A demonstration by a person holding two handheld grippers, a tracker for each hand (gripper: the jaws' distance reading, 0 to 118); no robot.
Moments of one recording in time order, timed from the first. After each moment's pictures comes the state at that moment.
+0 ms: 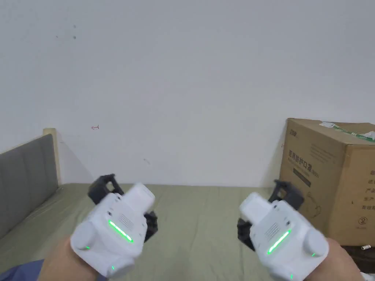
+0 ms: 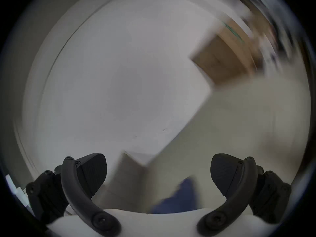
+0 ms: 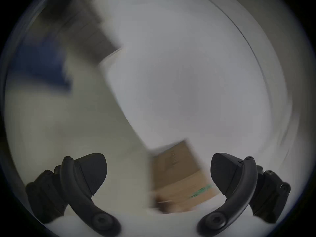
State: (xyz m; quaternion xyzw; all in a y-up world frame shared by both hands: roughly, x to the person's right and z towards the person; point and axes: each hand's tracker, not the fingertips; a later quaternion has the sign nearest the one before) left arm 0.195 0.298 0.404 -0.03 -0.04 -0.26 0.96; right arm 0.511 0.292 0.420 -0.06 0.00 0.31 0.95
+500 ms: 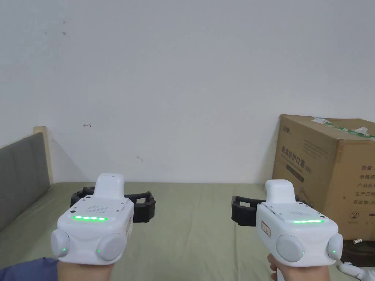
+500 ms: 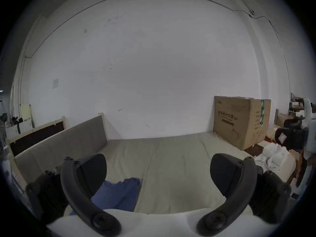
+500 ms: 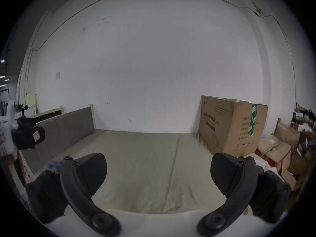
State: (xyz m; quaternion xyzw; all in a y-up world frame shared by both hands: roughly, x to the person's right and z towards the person) left arm 0.197 0.296 0.408 -0.06 -0.03 -0.04 1.00; right arm 0.522 0.287 0.425 -0.08 0.02 0.00 1.00
